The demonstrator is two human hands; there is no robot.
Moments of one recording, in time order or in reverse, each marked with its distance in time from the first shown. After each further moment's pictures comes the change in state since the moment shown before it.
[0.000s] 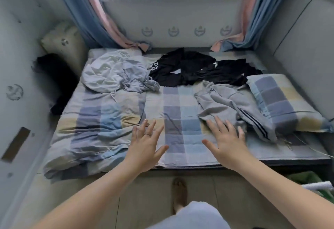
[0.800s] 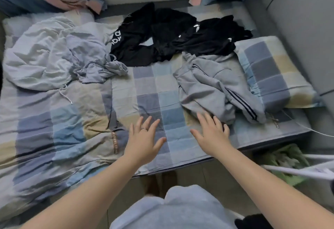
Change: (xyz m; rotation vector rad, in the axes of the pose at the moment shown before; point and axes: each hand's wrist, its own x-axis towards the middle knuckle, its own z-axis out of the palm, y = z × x) left_hand 0.260 0.010 0.071 -0.124 -0.319 0.046; right_hand 0.227 0.074 0.051 0.135 -0.236 0.328
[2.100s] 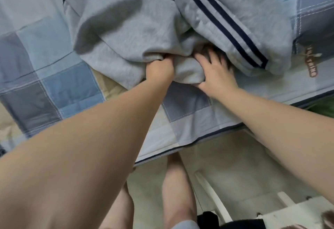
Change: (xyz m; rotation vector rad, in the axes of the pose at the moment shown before) left_hand 0.454 0.281 0.372 -0.947 -0.114 -0.750; right_hand 0.372 0.419 0.215 0.102 -0.116 0.037
